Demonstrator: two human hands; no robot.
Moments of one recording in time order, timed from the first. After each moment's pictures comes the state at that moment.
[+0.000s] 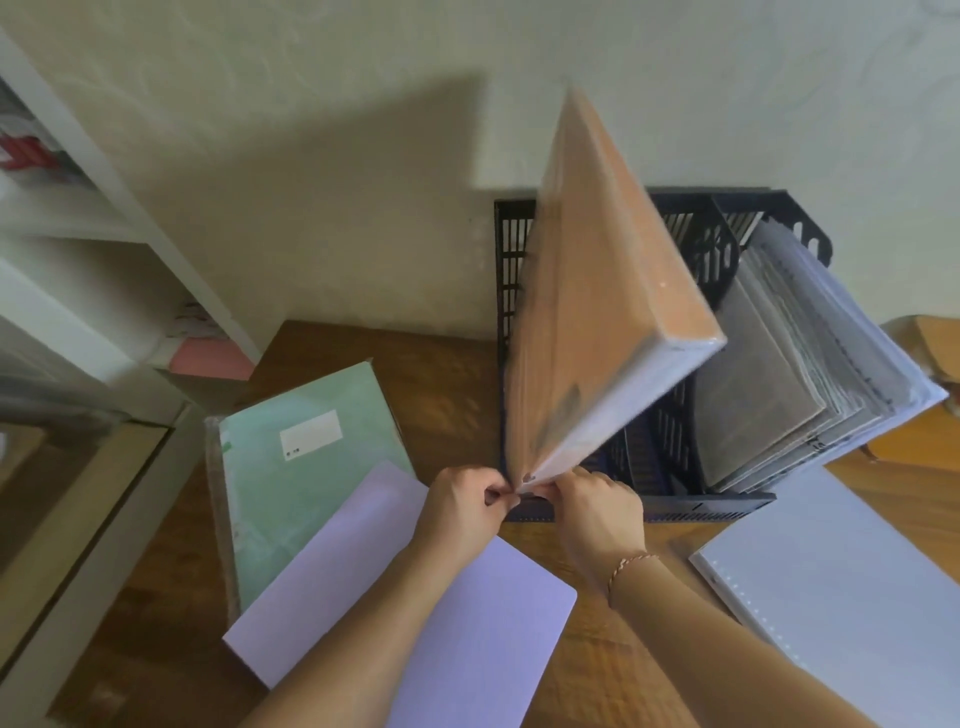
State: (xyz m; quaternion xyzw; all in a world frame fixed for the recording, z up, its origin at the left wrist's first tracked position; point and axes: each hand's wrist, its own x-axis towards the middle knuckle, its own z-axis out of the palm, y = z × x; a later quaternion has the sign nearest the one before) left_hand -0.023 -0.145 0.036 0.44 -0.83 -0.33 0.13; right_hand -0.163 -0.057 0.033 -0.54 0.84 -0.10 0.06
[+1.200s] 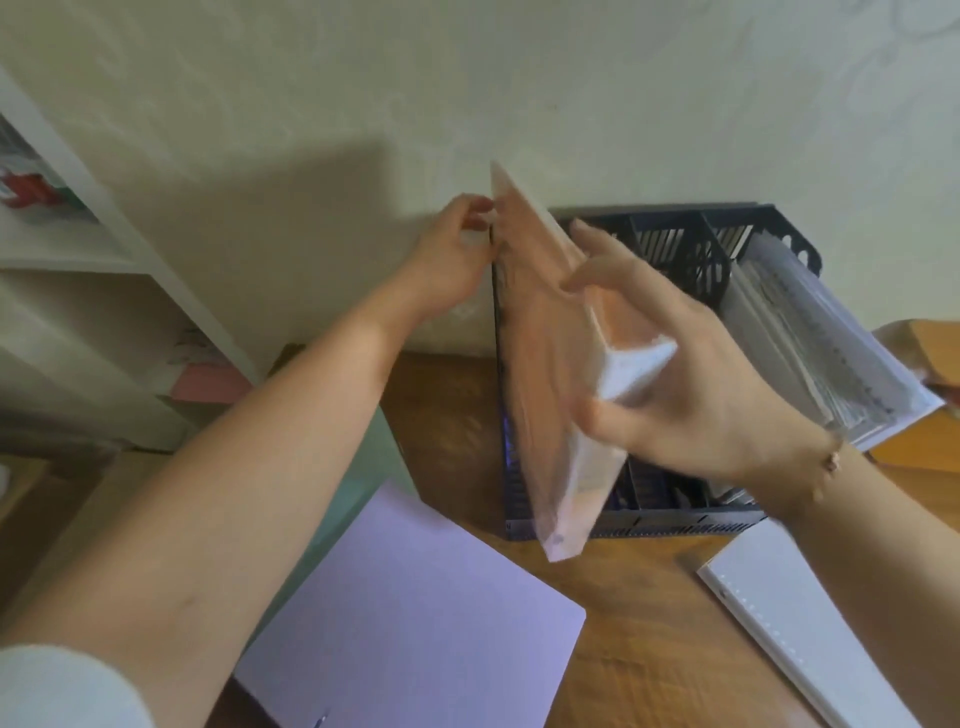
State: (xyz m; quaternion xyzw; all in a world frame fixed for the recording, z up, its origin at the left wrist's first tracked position) left_hand -0.112 -0.300 0.217 0.37 -0.78 -0.43 0.26; right_hand -0.207 -0.064 0.250 -0.68 0.58 -0.43 0.13
